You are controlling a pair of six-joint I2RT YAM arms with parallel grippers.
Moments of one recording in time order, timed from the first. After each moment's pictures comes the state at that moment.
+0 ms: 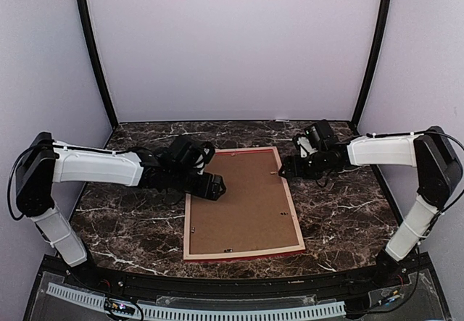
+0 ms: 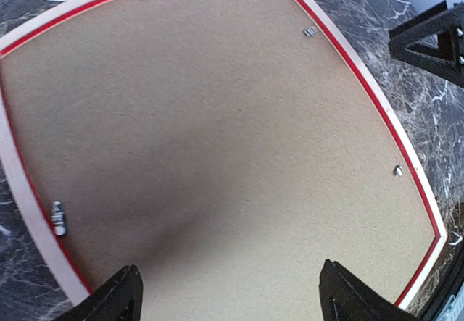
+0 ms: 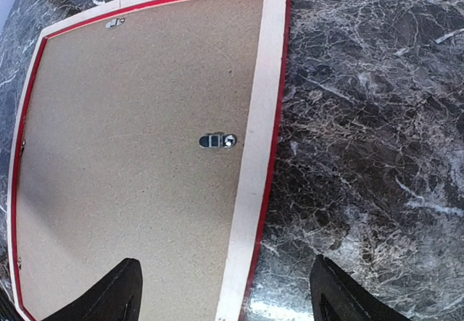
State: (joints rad) left arm -0.86 1.68 1.05 -0.21 -0.04 -0.45; right arm 0.52 1.66 1.01 -0.28 -0.15 0.39
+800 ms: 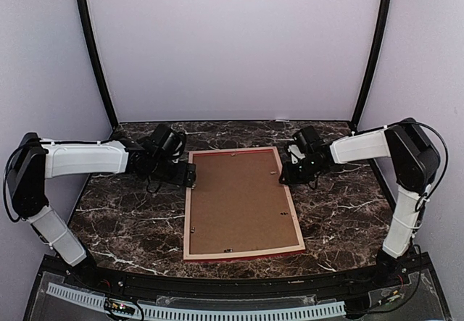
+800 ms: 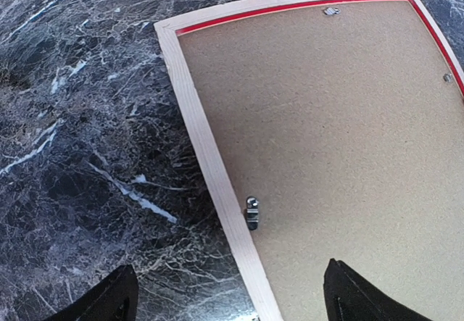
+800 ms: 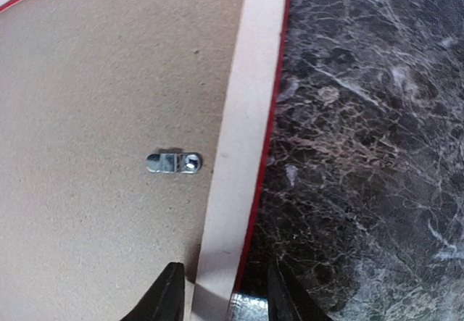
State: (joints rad) left arm -0.68 1.60 1.05 -0.40 -0.20 -0.39; right arm 0.52 1.87 1.11 -0.28 -0.14 0.32
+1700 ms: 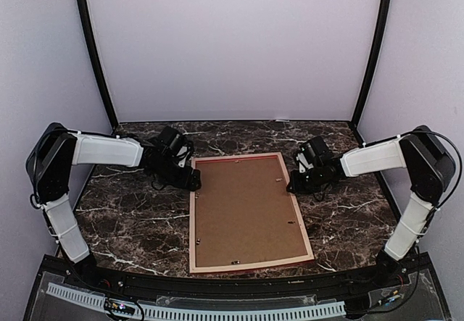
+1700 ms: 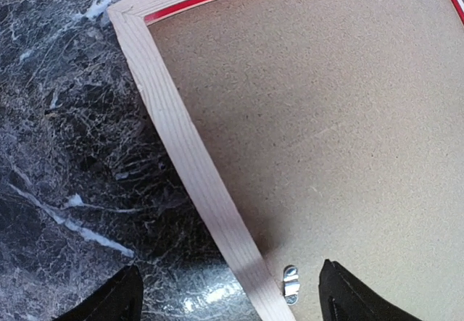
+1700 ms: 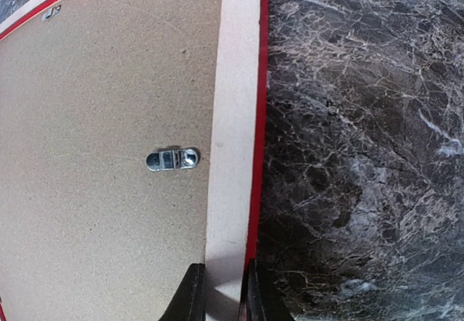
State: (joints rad) left arm -0.59 1.80 1.13 -0.40 0.04 -0.30; right arm 0.55 1.72 0.90 -0.18 -0.11 0.45
